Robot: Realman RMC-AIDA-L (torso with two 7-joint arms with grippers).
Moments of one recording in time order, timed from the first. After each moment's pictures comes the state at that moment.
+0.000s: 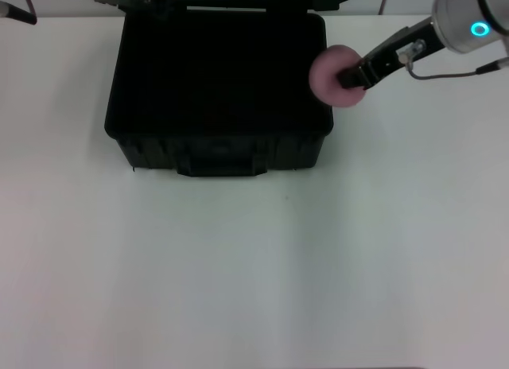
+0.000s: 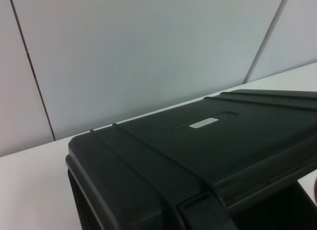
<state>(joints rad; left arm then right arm) -0.75 -2.05 1.29 1.72 -0.43 -1.64 0.00 0.82 2.06 -1.14 -1.01 0.64 1.35 -0.74</state>
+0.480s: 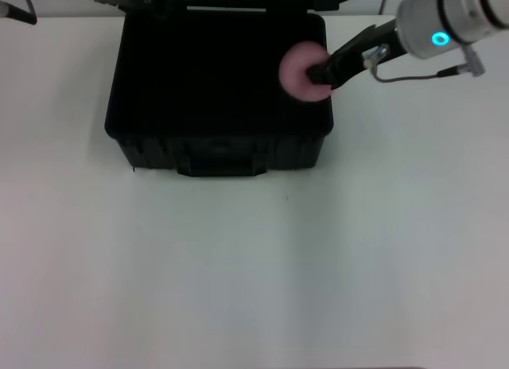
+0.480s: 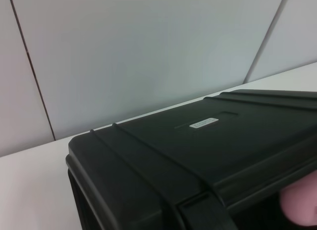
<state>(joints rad) -0.75 -2.05 1.29 1.72 -0.43 -1.64 0.00 0.82 2.06 -1.27 -0.92 0.75 1.16 -0.77</state>
